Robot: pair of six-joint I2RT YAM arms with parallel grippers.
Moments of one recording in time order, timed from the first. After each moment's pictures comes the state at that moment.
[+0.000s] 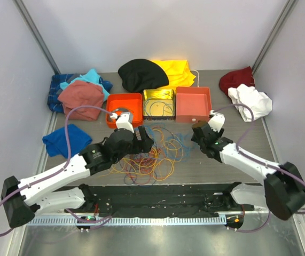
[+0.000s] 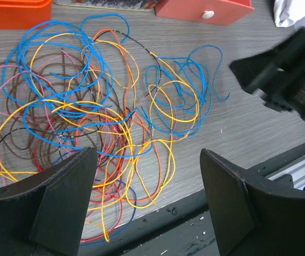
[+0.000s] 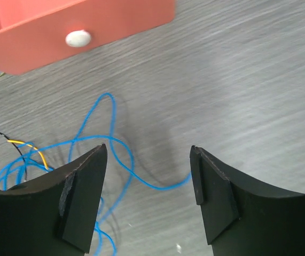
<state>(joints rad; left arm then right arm) -0.97 1.02 0.82 -0.35 -0.36 -0.80 0.56 1.16 0.60 -0.28 0.66 0.73</state>
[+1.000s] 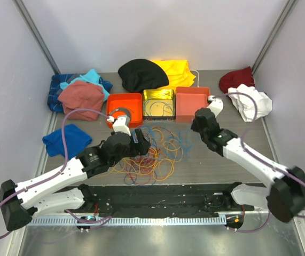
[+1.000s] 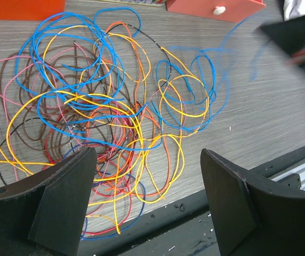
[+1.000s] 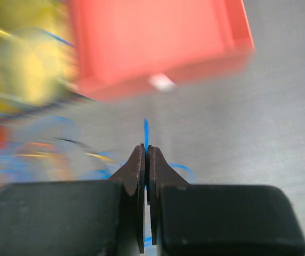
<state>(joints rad) -0.97 0.95 0.77 -0.37 -0.38 -0.81 0.53 1.27 0.73 -0.16 0.51 0.65</state>
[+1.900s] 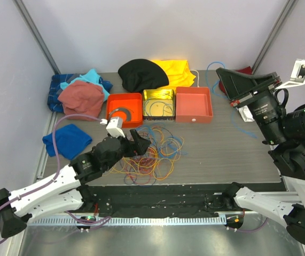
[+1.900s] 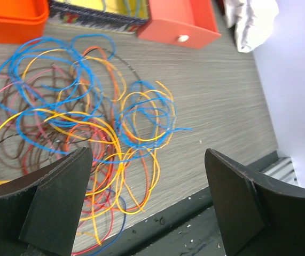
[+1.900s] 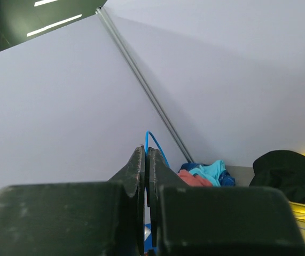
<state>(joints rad) -0.97 0.82 0.66 -0.22 -0.38 -0.82 0.70 0.89 1.55 -0.20 0.17 0.52</state>
